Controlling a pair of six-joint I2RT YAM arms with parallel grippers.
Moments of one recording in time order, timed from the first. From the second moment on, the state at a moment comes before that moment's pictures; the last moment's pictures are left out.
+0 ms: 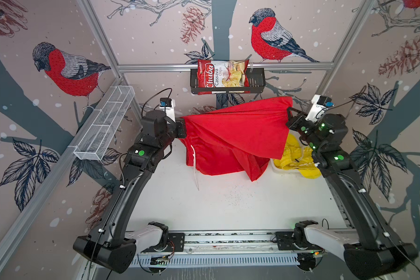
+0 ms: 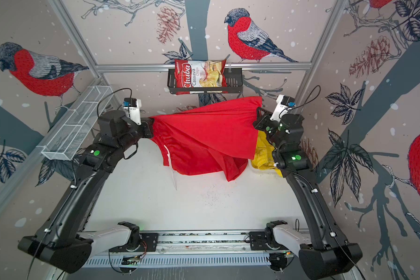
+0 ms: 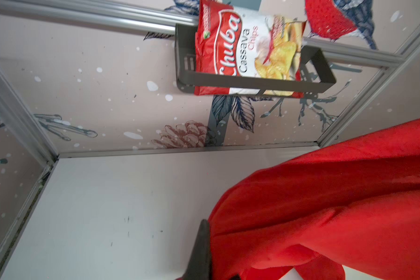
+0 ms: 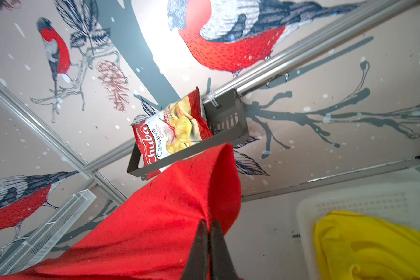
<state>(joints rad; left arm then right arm) -0.30 1.21 1.53 -0.58 0.00 -0.20 0.20 1.09 1.31 -0.19 -0.10 0.50</state>
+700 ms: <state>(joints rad) -0.29 1.05 1.10 -0.59 0.02 -0.24 0.32 0.99 0.74 -0.17 -0.21 0.67</state>
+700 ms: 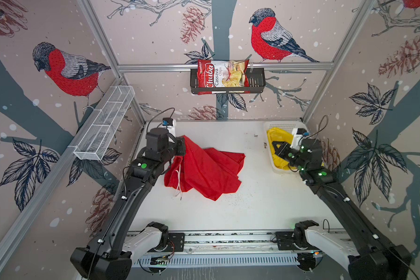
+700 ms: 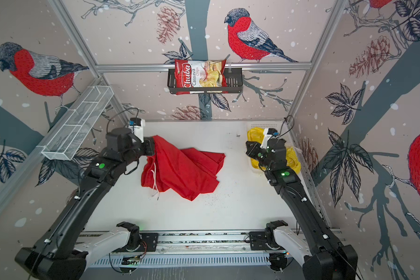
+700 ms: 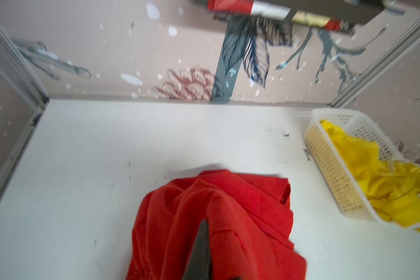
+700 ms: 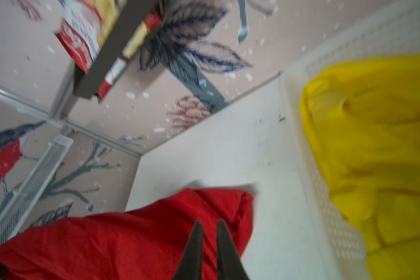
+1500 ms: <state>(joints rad) -0.24 1.09 1.01 -0.56 -0.05 -0.25 0.90 1.51 0.62 0.04 -0.13 0.73</state>
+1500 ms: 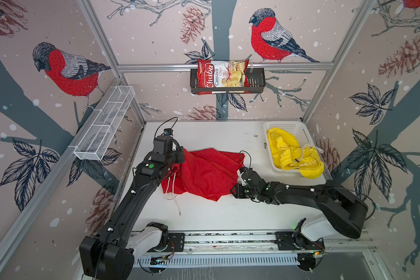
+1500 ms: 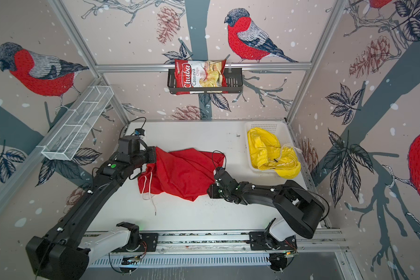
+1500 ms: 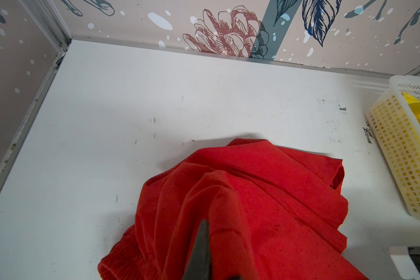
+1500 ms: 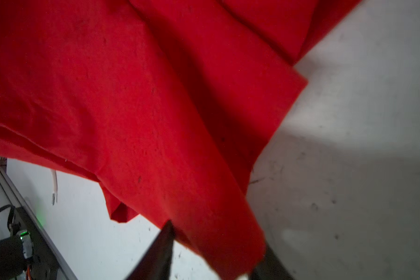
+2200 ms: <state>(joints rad) -0.21 1.19 1.09 -0.56 -0.02 -0.26 0.58 1.97 1.35 -0.12 -0.08 0.55</state>
